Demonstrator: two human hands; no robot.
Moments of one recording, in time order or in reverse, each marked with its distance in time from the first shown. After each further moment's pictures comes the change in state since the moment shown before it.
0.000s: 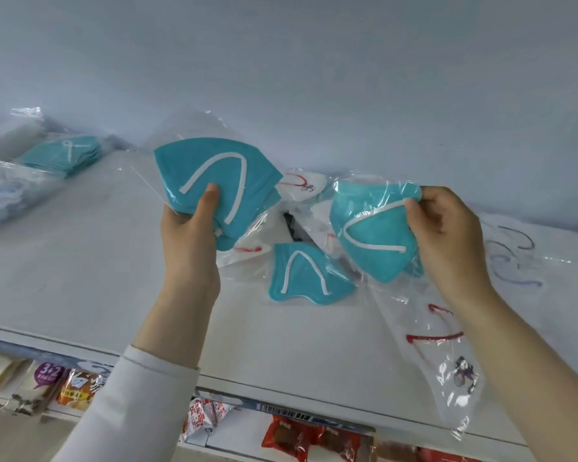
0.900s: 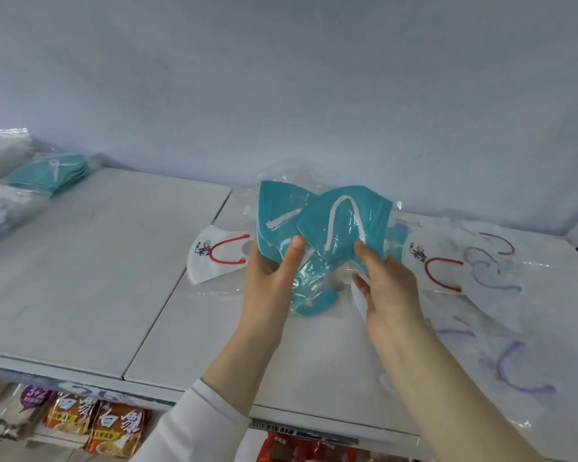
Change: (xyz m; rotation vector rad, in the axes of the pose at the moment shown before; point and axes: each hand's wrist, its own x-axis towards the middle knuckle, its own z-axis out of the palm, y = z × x) left_hand -0.065 -0.043 0.047 0.024 -0.402 -0.061; right_hand -0.033 -0.011 0.037 0.693 0.127 0.717
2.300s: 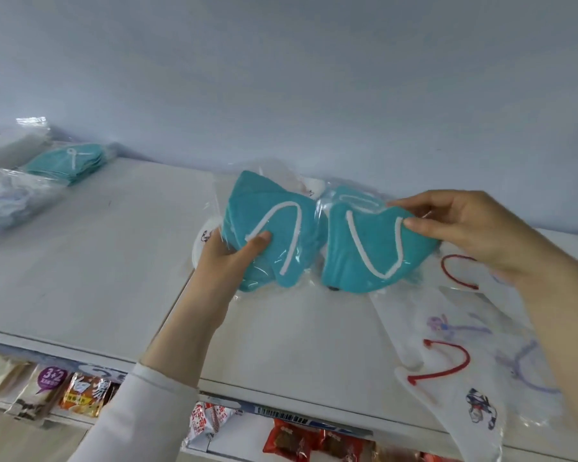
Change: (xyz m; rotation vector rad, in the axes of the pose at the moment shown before) left_hand 0.019 0.027 -0.066 0.216 -0.008 -0.084; right_hand 0.031 -0.091 -0.038 -0.783 -0.651 -0.324
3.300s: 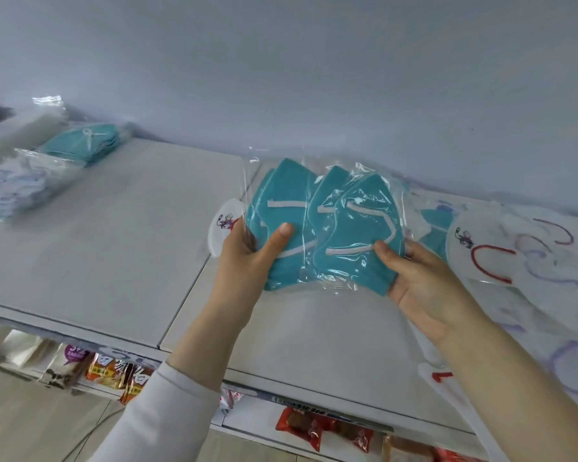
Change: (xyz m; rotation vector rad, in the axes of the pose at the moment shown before) left_hand -0.010 -0.009 0.008 -0.086 -0.002 0.110; right_hand -0.007 0.039 0.098 0.918 0.080 0.195
